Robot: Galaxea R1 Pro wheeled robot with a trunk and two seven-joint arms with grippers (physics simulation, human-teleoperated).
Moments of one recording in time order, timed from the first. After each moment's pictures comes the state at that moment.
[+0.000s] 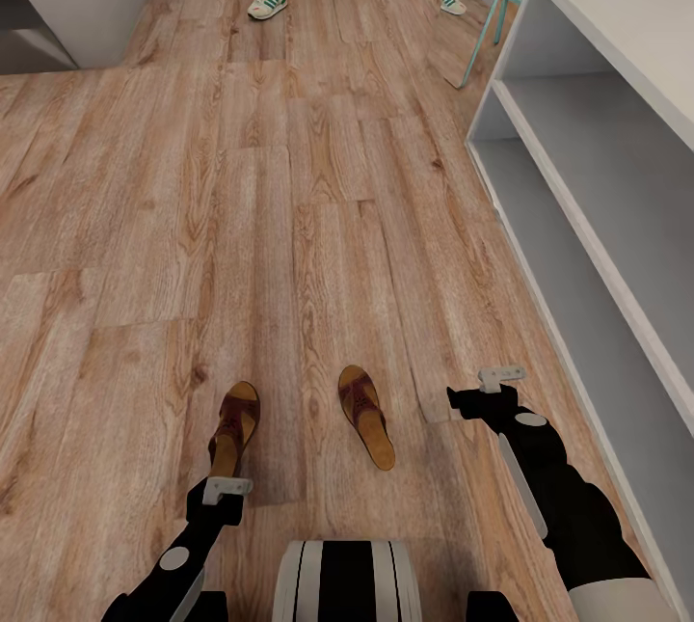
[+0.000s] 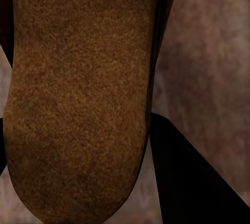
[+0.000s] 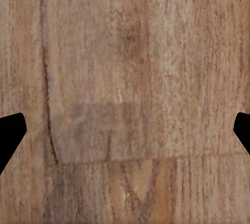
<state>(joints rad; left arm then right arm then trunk) -0.44 0.04 -0.02 -0.50 -0.07 -0.26 0.01 -0.48 -0.09 0.05 -1.33 0.02 0.60 0.01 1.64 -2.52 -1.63</state>
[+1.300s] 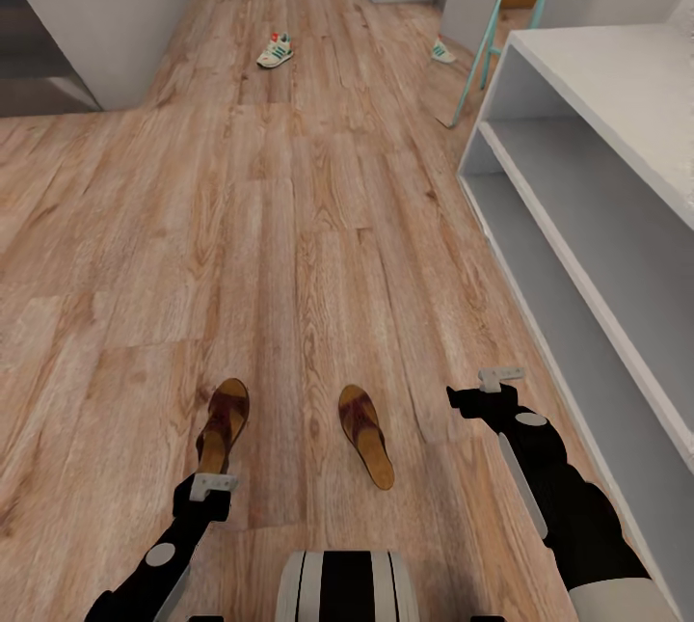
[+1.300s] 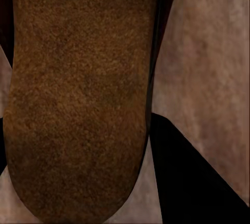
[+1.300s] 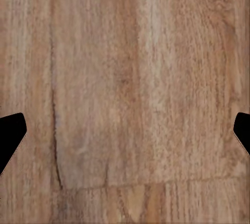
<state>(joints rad) -0.44 0.08 -0.01 -0.52 -0.06 -0.25 0.01 -0.48 -0.09 0.05 -1.33 0.02 0.60 0.01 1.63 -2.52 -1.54</state>
